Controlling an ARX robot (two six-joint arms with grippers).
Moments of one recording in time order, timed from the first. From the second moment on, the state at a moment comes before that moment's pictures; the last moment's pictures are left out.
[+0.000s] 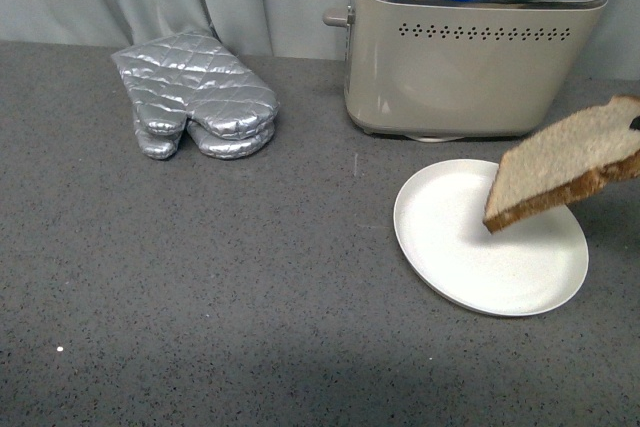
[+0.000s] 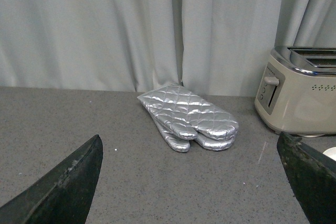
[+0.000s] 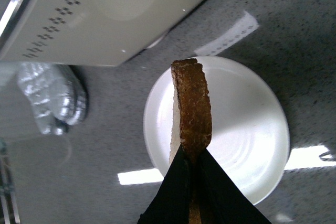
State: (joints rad) left arm 0.00 0.00 0.02 0.00 0.00 -0.01; right arm -0.06 1.63 0.82 -0.07 -0.41 0.62
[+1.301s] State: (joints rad) left arm 0.00 0.00 0.02 0.00 0.00 0.00; right arm 0.36 1.67 1.14 -0.04 0.39 1.51
